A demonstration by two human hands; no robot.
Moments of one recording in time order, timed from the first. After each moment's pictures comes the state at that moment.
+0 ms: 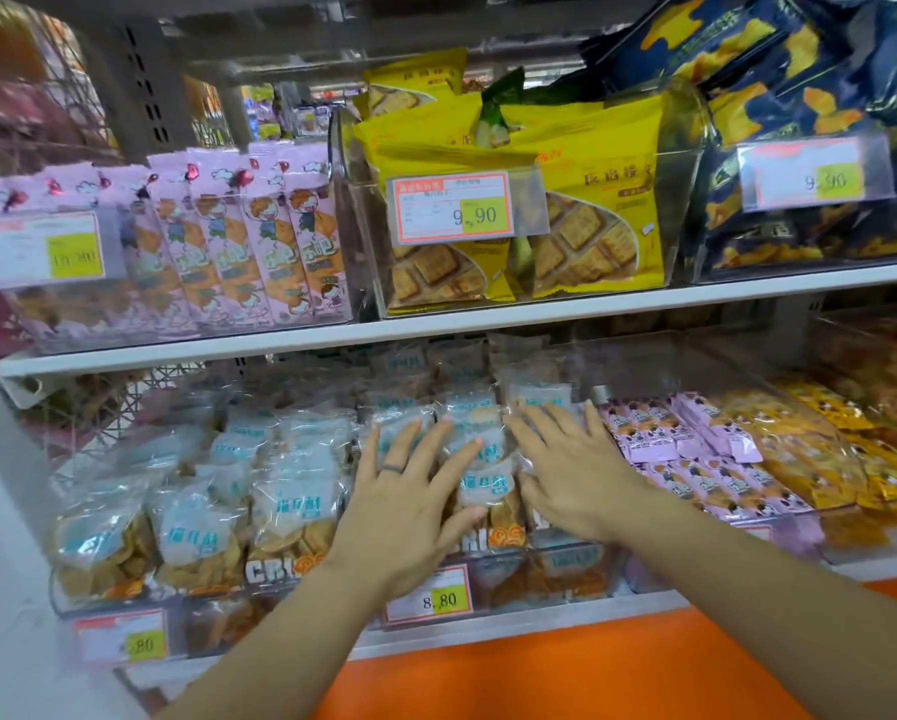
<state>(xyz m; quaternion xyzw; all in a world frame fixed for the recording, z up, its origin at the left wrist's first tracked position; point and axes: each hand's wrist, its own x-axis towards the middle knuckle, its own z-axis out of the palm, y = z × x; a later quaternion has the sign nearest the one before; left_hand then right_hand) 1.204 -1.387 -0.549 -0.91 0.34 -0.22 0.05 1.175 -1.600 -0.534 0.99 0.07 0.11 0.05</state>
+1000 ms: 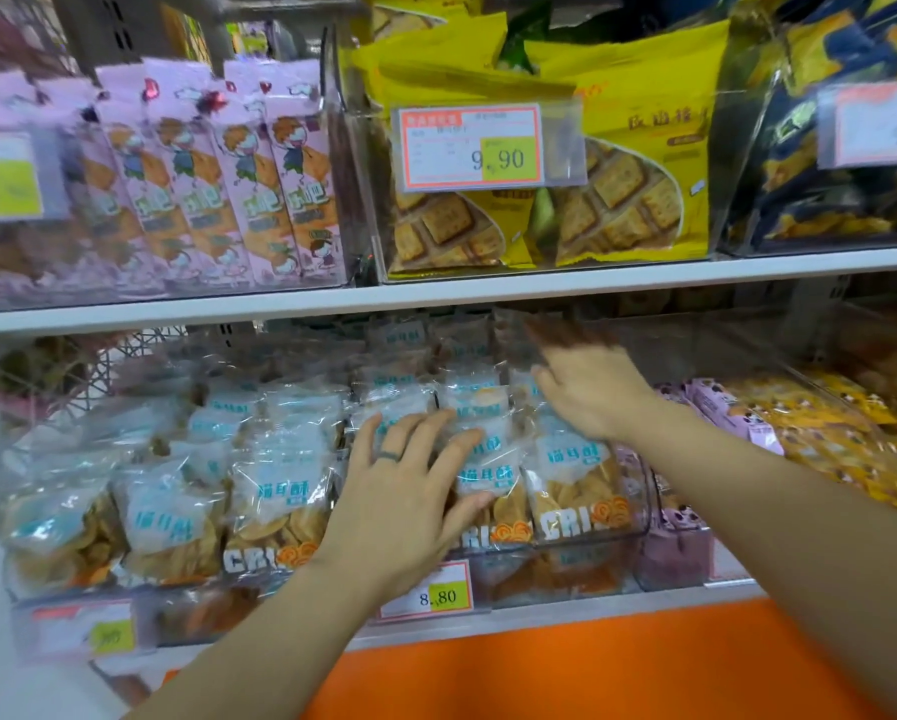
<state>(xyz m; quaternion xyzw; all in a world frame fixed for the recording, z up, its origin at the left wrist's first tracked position) 1.207 -1.391 -0.549 -0.91 0.35 -0.24 0.01 1.230 -1.620 -0.492 0.99 0.00 0.15 -0.02</state>
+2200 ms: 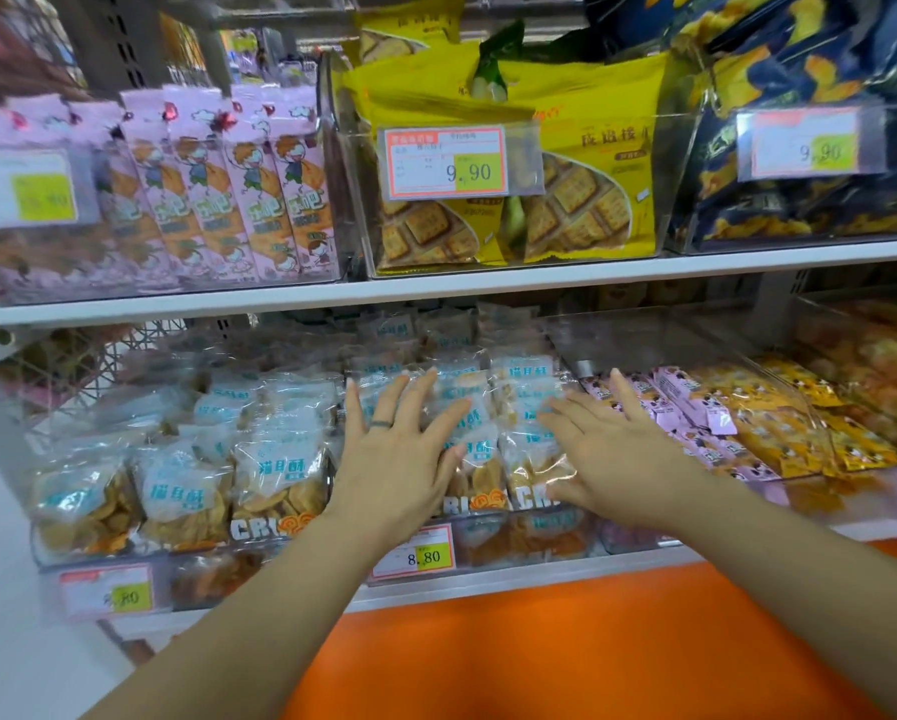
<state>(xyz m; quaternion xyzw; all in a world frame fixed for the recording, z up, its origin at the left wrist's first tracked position) 1.198 -1.402 -0.537 -0.93 0.29 -0.23 0.02 1.135 -1.620 -0.517 0.98 0.09 0.10 0.14</state>
